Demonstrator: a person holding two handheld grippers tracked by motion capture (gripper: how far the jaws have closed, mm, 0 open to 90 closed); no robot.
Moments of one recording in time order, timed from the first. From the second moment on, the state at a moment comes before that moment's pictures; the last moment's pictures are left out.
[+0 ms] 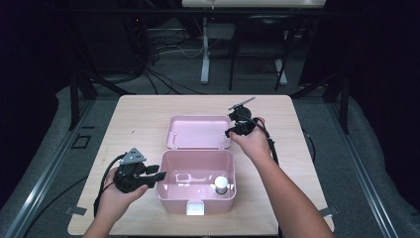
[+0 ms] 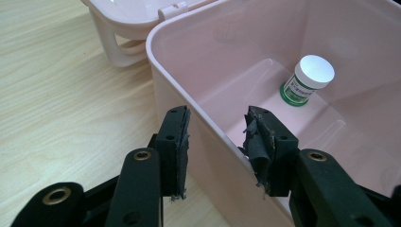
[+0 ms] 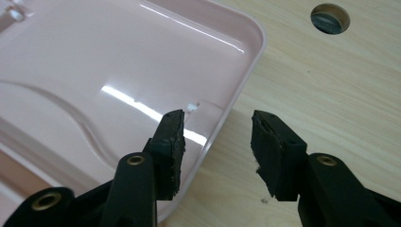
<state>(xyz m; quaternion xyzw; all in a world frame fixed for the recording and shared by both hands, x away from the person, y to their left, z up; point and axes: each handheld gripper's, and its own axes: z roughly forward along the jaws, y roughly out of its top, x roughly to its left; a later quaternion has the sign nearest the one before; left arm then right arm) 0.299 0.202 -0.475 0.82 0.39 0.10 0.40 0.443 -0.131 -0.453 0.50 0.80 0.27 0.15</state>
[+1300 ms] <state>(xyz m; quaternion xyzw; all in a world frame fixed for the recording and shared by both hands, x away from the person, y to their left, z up) 0.299 0.201 -0.477 0.82 0.40 0.09 0.40 0.472 -0.129 -0.468 0.59 0.75 0.27 0.12</state>
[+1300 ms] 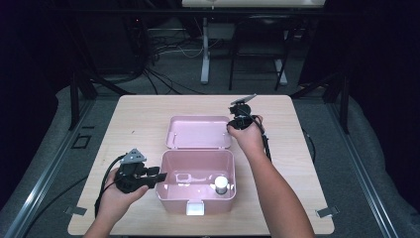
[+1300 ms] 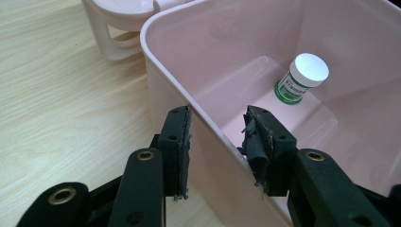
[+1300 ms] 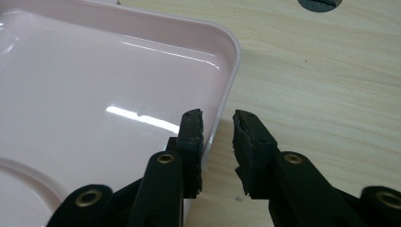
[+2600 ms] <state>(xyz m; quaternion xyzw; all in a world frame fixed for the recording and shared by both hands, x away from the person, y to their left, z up) 0.300 0.200 -0.478 0.82 0.40 0.09 0.40 0.474 -0.122 -0.456 0.62 0.73 0.27 0.13</state>
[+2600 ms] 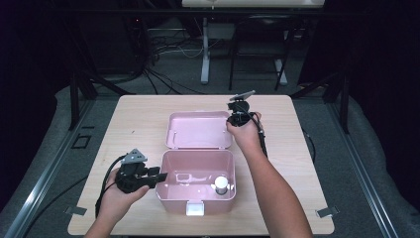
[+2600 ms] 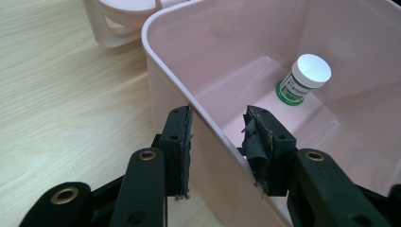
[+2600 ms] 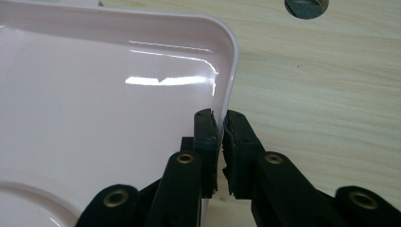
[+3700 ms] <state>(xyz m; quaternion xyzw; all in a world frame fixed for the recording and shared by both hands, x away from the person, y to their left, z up) 0.300 0.199 -0.479 0.81 0.41 0.09 0.40 0.452 -0.132 -0.422 0.59 0.72 0.32 0.15</state>
